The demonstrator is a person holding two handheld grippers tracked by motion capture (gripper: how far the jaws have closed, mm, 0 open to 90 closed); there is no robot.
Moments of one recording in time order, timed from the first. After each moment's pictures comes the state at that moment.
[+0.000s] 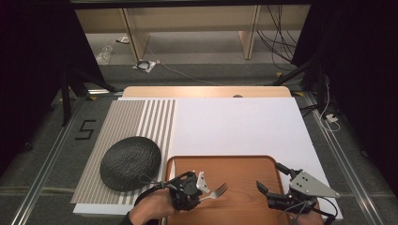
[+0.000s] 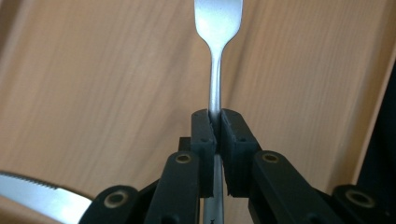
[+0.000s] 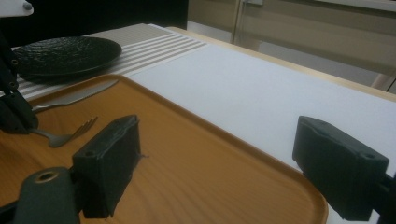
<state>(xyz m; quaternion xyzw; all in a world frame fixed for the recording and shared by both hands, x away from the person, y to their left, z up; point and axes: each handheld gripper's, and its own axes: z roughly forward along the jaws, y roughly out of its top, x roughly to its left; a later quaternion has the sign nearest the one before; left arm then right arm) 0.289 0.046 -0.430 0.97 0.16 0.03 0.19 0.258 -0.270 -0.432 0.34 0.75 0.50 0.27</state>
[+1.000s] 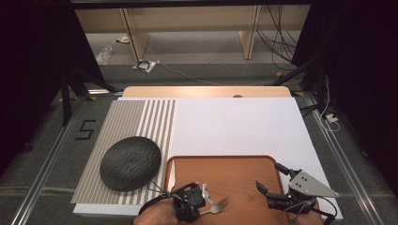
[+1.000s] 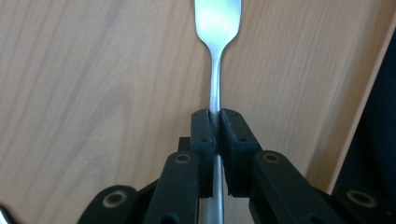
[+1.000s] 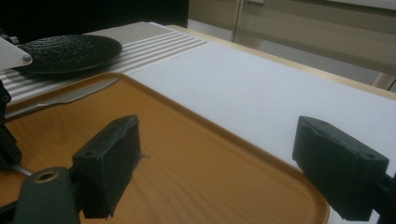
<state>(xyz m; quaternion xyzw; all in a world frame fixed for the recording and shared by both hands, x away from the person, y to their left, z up) 0.276 0.037 -0.456 0.97 0.18 -0.02 0.15 0.258 -0.269 -0.433 0.34 0.75 0.50 0.27</state>
